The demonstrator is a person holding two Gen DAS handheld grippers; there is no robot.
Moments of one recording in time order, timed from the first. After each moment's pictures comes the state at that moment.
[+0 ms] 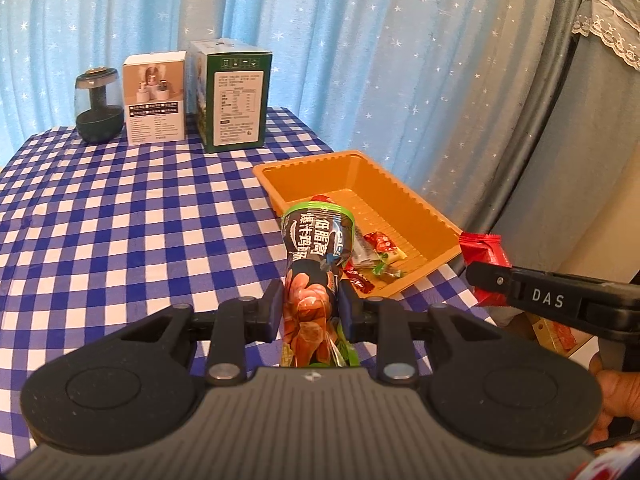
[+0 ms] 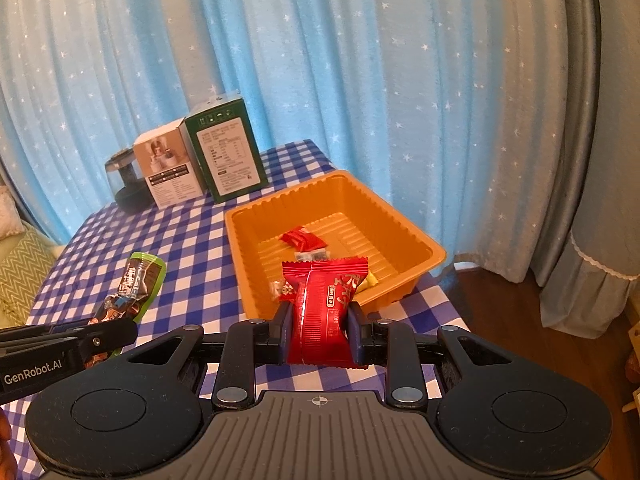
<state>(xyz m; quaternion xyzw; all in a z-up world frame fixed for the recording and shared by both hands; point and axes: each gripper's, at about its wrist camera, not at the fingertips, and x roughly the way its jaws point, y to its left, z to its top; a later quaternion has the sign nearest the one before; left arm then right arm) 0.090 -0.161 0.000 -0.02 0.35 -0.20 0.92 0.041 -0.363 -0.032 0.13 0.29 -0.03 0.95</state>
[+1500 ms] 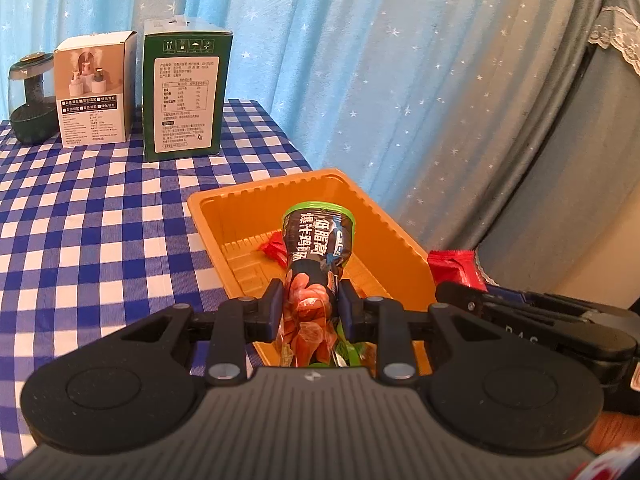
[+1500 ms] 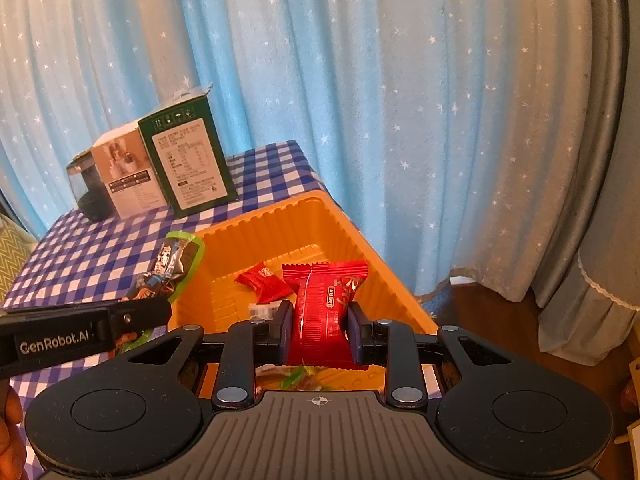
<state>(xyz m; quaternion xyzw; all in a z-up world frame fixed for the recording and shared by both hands) 0.216 -0.231 -0.031 -0.04 0.37 -0.22 0.90 0.159 -0.415 -0.052 0.11 0.31 -0.03 0.94</state>
